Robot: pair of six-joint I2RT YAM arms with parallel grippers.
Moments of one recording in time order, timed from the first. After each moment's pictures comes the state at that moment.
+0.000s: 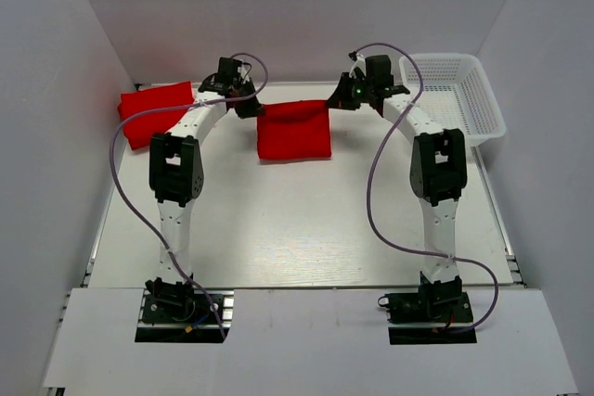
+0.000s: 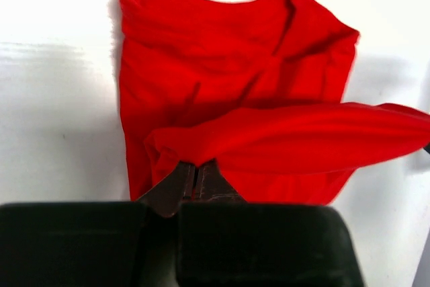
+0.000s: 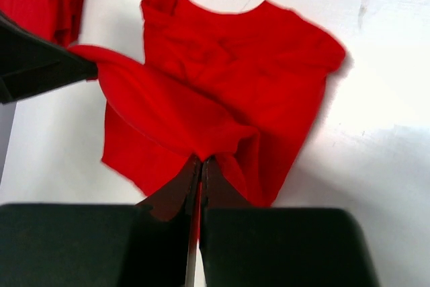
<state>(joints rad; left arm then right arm) -0.22 2.28 2.01 -0.54 0.23 -0.51 0.27 2.25 1.91 -0.26 -0.57 0.35</state>
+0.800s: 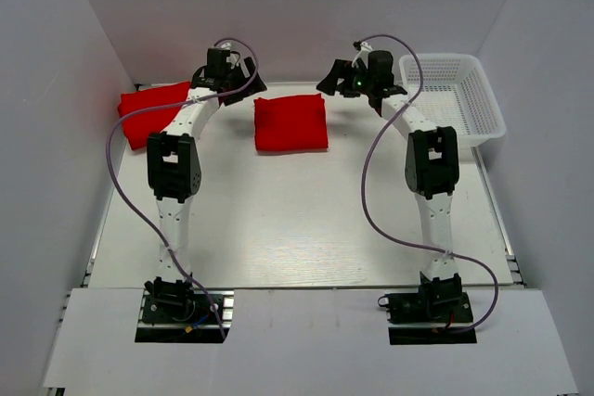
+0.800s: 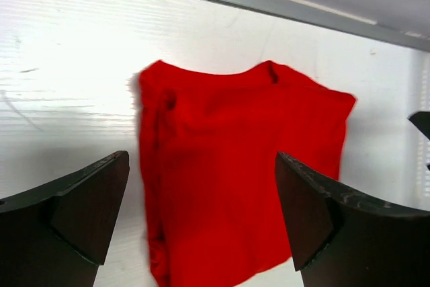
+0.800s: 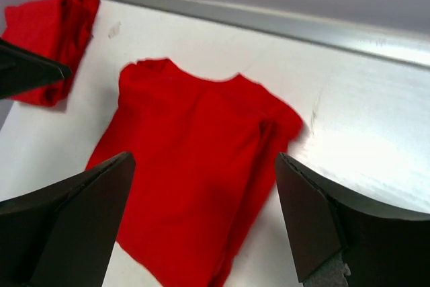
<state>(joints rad) -0.17 2.35 2.12 -0.39 0.19 -0.50 0.25 2.41 2.06 0.00 -0.54 0.37</state>
